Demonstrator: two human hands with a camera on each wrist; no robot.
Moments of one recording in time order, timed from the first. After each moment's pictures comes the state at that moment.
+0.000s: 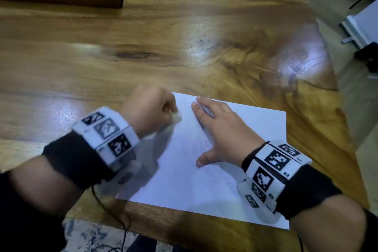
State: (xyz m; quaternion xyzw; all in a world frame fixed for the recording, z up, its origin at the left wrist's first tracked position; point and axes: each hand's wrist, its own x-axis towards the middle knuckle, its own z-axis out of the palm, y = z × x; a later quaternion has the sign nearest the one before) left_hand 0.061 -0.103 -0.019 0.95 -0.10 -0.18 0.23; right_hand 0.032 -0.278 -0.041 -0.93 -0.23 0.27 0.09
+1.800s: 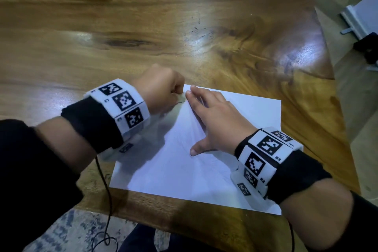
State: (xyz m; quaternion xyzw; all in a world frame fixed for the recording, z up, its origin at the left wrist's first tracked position) left_hand 0.081 -0.121 -0.029 0.95 -0.16 -0.16 0.20; right_hand 0.031 -0.278 -0.043 -0.93 -0.23 0.27 0.08
